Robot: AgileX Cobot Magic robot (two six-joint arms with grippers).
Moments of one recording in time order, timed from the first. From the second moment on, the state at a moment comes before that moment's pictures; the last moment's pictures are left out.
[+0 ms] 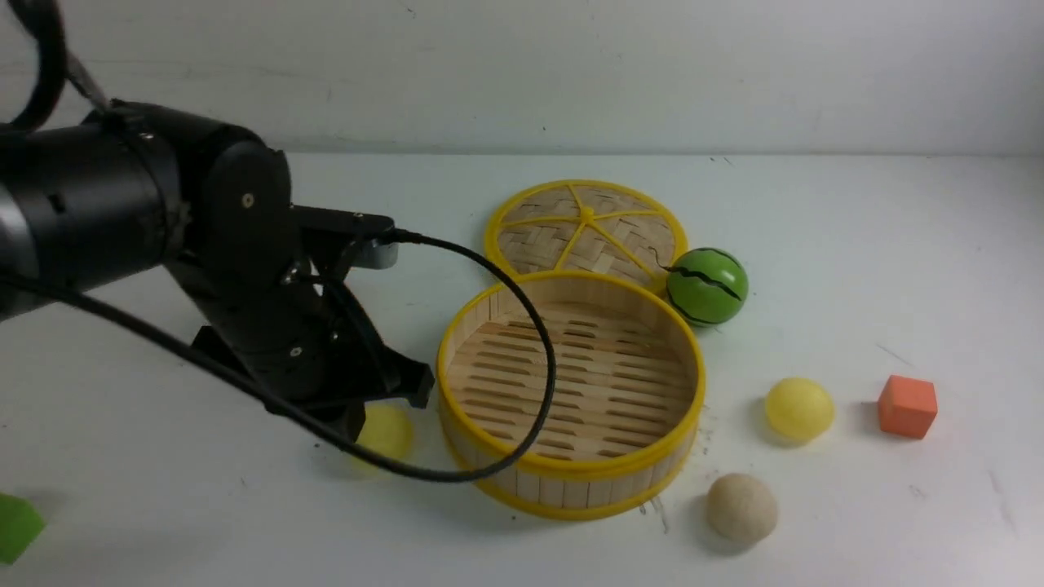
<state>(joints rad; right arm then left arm) 0.07 -0.01 0.02 0.13 0.39 0.03 -0.45 1.66 -1.26 0.00 0.93 -0.19</state>
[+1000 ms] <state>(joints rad) 0.07 -0.01 0.02 0.13 0.40 0.03 -0.40 1.95 -1.43 0.00 0.88 -0.11</state>
